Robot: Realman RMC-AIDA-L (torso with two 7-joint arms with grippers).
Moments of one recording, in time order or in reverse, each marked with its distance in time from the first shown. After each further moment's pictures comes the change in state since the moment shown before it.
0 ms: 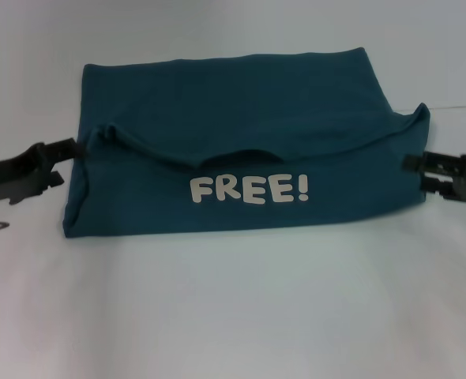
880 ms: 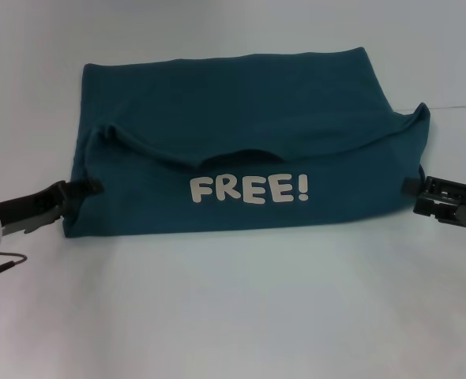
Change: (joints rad) left arm -0.008 -0.011 -0.017 -0.177 -0.039 -0.095 0.239; right arm -0.048 0.006 0.082 0.066 0.021 -0.168 -0.128
